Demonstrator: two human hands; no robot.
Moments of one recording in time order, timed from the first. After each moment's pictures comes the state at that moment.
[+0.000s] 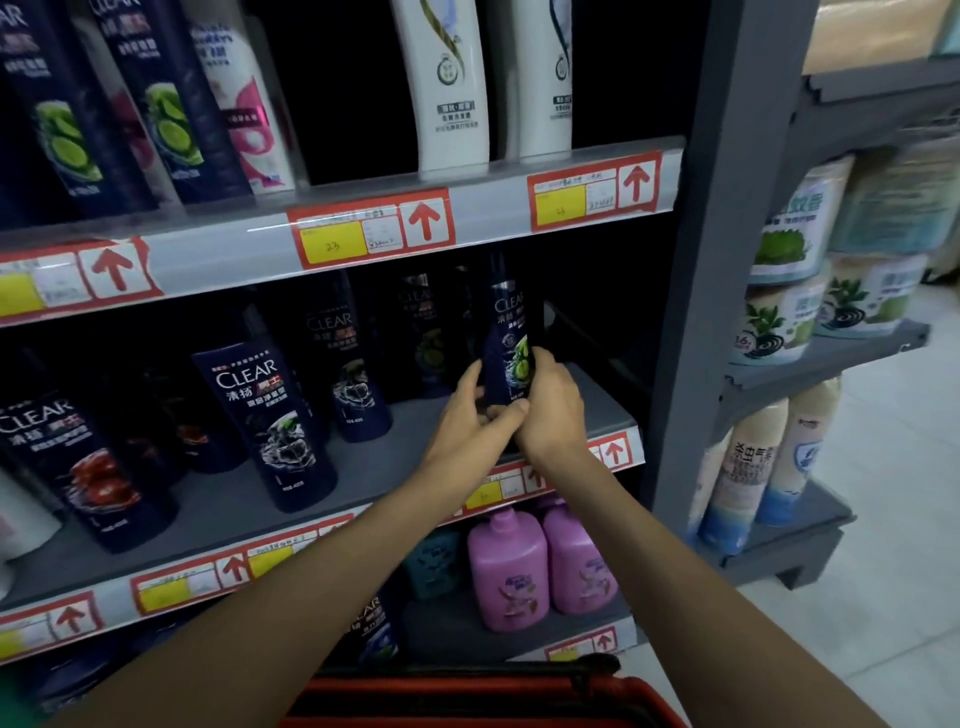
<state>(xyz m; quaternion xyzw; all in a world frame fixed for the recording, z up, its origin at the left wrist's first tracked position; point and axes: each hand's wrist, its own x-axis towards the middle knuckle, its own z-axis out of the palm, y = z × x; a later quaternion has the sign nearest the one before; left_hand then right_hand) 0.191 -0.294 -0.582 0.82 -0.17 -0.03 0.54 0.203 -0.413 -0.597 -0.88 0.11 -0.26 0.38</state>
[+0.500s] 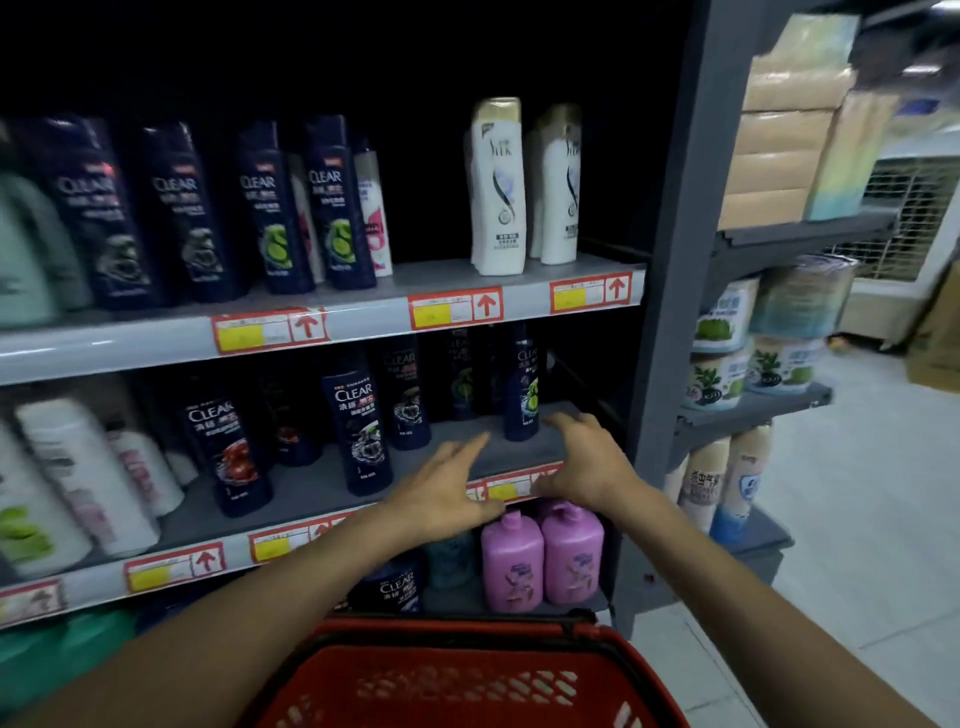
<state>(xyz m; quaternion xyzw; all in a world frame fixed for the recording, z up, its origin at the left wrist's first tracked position) 0.097 -0.199 -0.522 0.94 -0.25 -0.08 0.19 0.063 -0.407 -0.512 -0.97 0.07 -0.07 0.22</state>
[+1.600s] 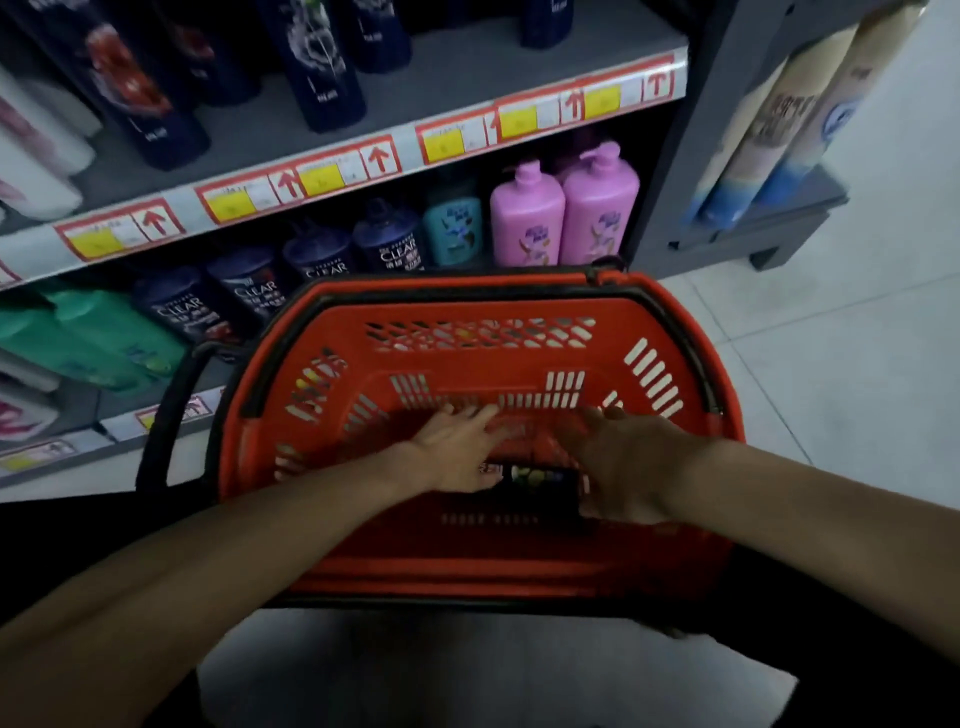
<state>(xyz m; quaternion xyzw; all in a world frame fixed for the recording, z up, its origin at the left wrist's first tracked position) -0.042 -0.139 -0.816 0.86 -0.44 -0.23 -0.12 -0.138 -0.333 -0.674 -0.92 -0.11 0.38 -0.03</state>
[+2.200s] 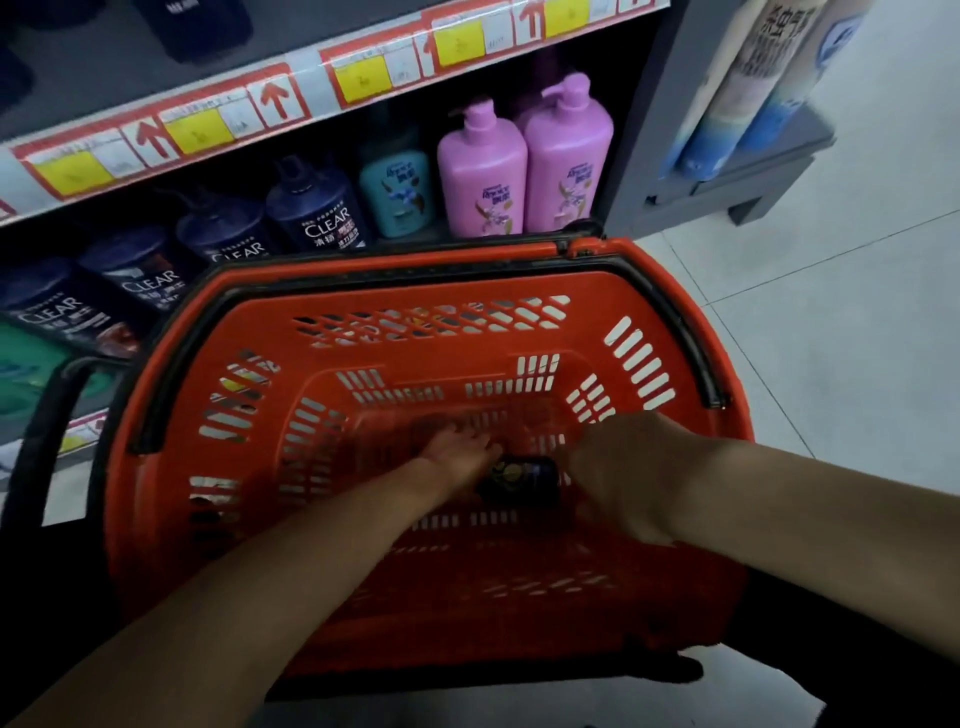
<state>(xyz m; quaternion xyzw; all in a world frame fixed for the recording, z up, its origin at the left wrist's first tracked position) -0.037 -0.183 -0.909 0.80 -0.47 -0.32 -0.19 -0.127 -0.344 -0.682 -0.88 -0.16 0.44 -0.07</state>
